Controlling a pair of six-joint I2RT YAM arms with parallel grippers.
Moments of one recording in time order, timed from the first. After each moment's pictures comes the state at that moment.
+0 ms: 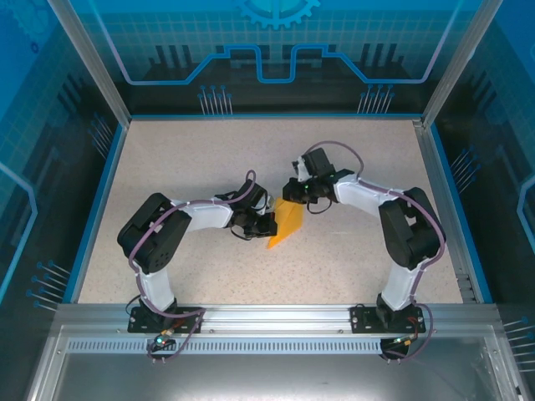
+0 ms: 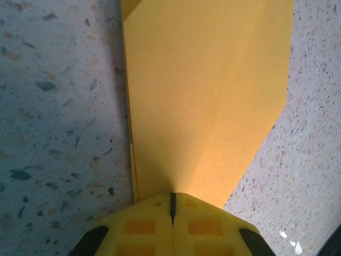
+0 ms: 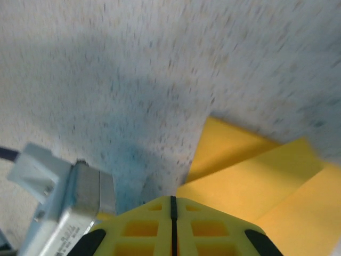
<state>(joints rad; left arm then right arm) -0.60 1.83 0.96 -0.23 0.44 -0.66 0.49 1.82 1.15 -0.30 -0.40 0.56</state>
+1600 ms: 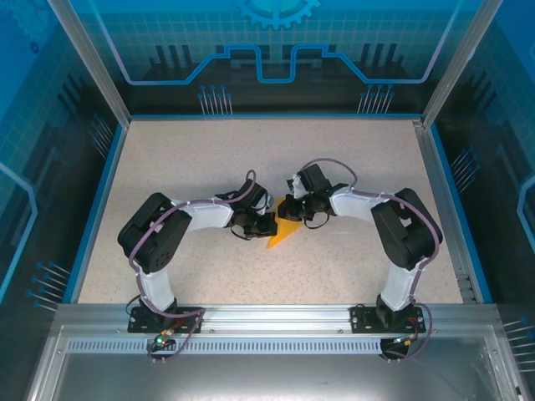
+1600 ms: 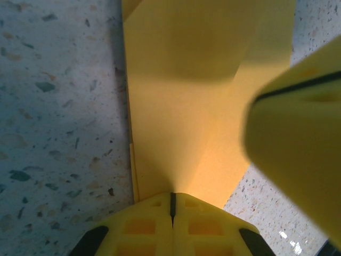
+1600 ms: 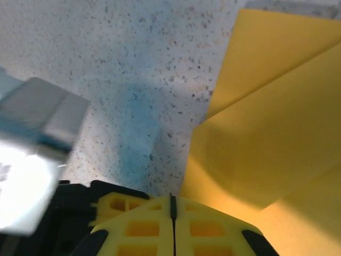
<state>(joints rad) -0.60 1.84 0.96 -0.23 0.44 -0.66 0.52 1.84 1.02 -0.19 -0.52 0.63</state>
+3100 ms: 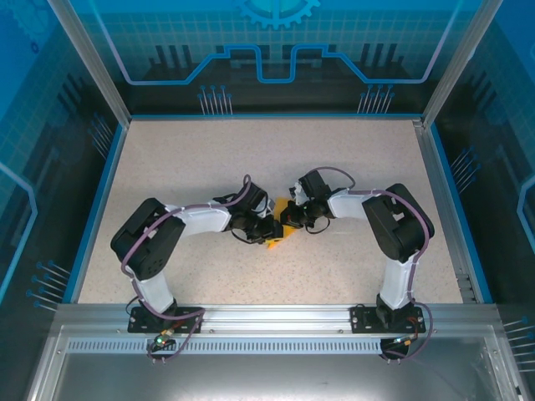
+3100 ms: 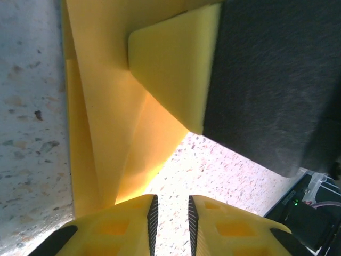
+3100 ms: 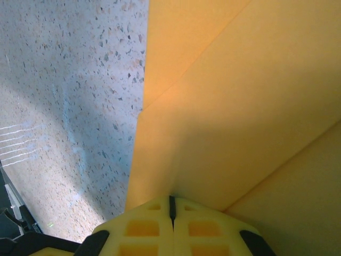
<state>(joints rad) -0.63 1.78 0.93 -0.23 0.55 -0.84 0.51 1.90 0.98 -0.16 -0.55 0.66</state>
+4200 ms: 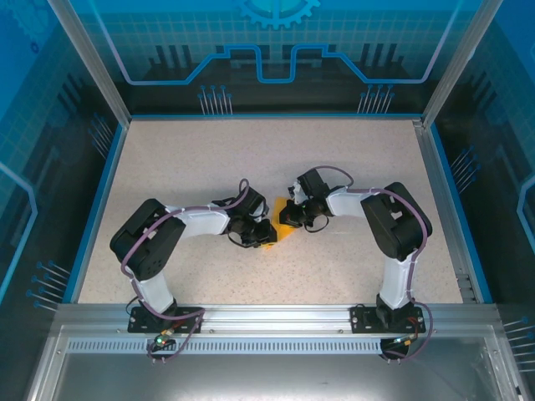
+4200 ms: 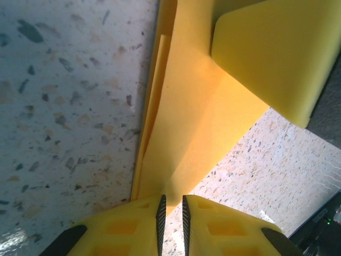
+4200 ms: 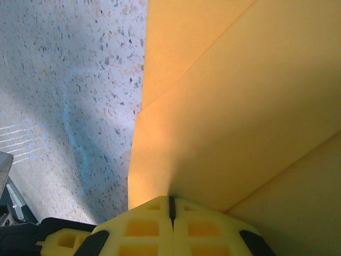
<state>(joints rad) -0.62 1.76 0.88 -0.24 0.46 -0.85 0.51 1.93 1.02 -0.20 -0.55 0.66</state>
